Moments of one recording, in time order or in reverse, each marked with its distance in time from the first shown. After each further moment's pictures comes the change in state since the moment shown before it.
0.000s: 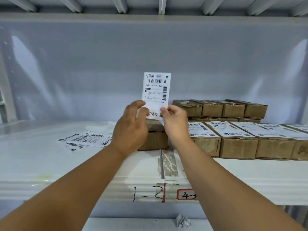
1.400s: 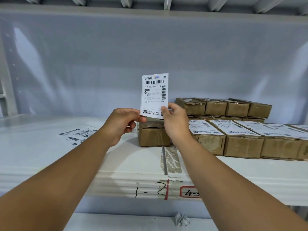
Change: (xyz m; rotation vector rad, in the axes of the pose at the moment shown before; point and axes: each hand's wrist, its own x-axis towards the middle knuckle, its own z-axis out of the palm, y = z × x) left_hand 0.011 -0.021 -0.022 -0.977 -0.275 -0.954; right_hand -0.008 -0.005 0.002 -0.143 -0.051 0.033
